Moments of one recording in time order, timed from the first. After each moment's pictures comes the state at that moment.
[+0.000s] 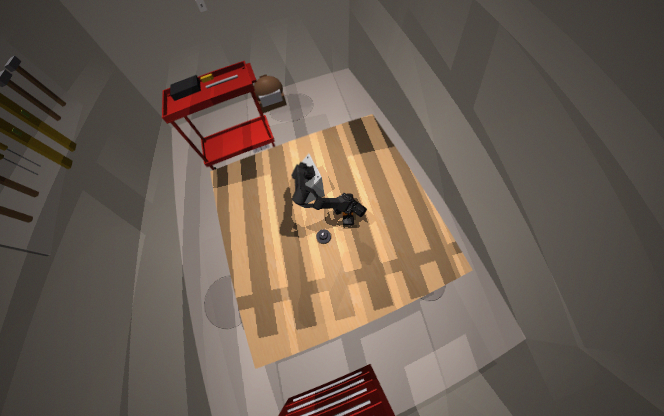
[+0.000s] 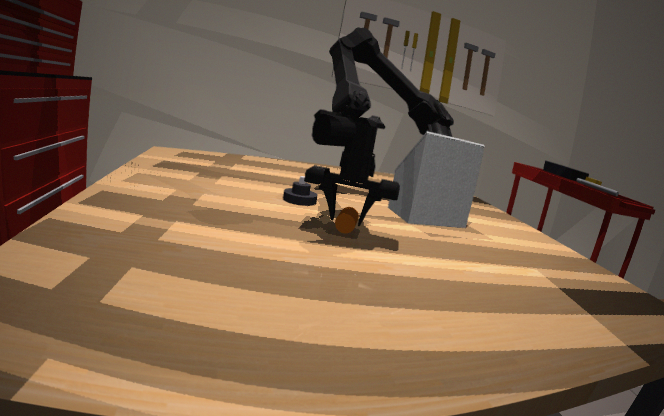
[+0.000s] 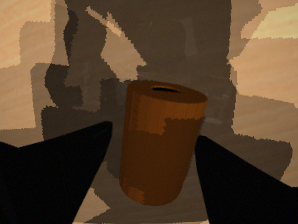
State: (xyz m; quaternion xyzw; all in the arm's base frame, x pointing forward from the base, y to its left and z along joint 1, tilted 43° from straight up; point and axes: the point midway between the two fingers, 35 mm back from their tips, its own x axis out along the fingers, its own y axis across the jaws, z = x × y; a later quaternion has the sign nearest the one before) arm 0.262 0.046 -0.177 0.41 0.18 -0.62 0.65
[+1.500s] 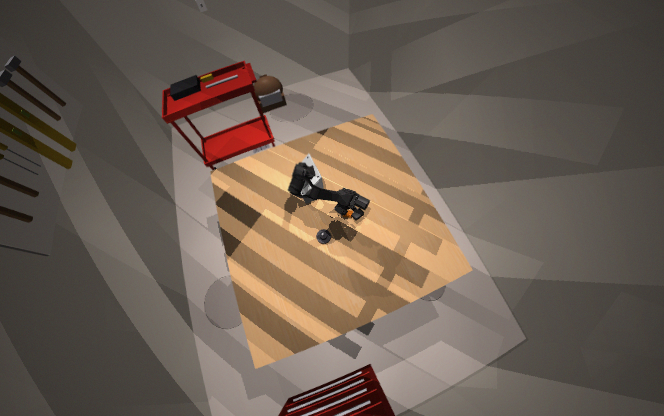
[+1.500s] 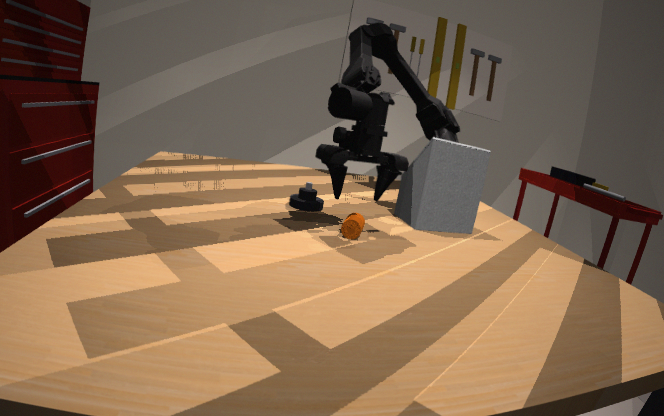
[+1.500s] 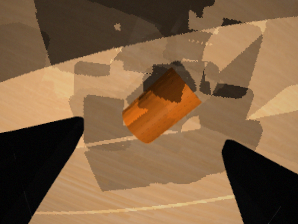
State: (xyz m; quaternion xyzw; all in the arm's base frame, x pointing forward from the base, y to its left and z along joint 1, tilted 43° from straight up) arm 0.253 0.090 -0.133 0.18 0.37 -0.52 0.75
